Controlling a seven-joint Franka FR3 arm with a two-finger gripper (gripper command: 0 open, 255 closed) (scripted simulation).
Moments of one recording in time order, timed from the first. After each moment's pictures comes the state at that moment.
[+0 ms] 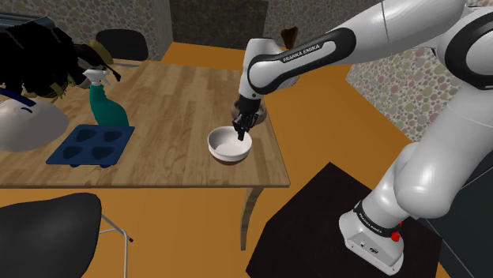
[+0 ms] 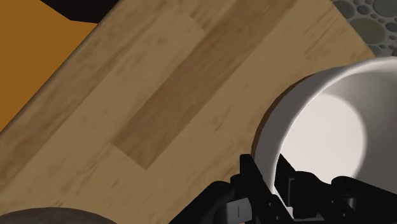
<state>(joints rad) 0.17 0.07 0.09 -2.17 0.20 2.18 0.01</state>
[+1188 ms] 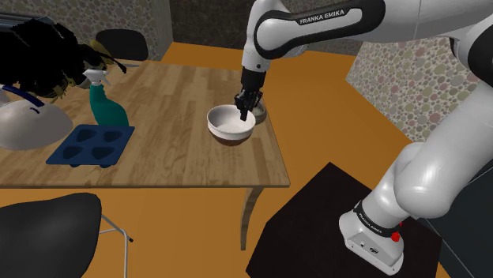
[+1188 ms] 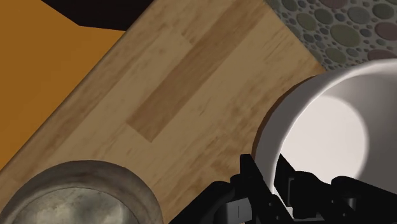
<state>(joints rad) 0.17 -0.02 0.08 -2.03 0.19 1.95 0.04</state>
